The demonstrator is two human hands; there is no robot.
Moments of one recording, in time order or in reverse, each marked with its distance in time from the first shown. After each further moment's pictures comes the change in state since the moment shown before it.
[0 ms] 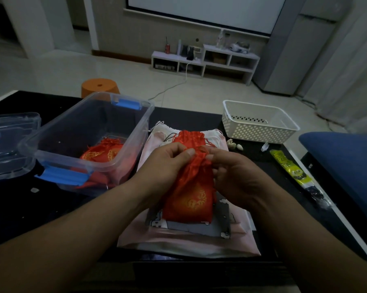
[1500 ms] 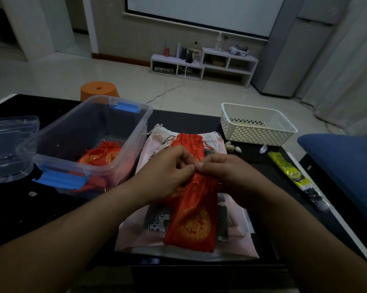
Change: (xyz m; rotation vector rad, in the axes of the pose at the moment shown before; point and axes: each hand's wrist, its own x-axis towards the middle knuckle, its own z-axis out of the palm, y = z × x) left_hand -0.001 0.009 -0.007 0.479 -0.102 0.241; right_hand -0.004 -0.008 -0.003 -0.538 0.098 0.004
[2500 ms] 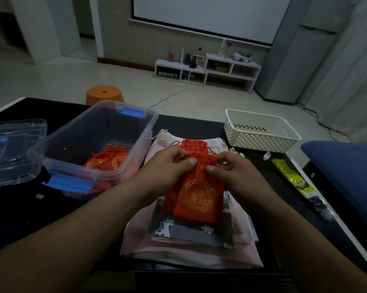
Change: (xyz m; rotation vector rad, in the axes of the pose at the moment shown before) left_hand 0.007 -0.001 -0.008 -0.416 0.040 -0.273; right_hand 0.001 0.005 0.002 0.071 0.163 -0.185
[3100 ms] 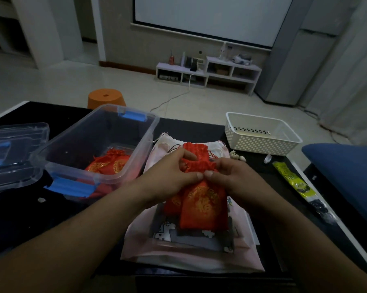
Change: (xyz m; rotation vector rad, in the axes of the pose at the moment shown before) left_hand -0.002 0.006 -0.001 0.169 -0.095 0.010; right_hand 0.000 -0.005 -0.002 -0.090 -0.113 0.015
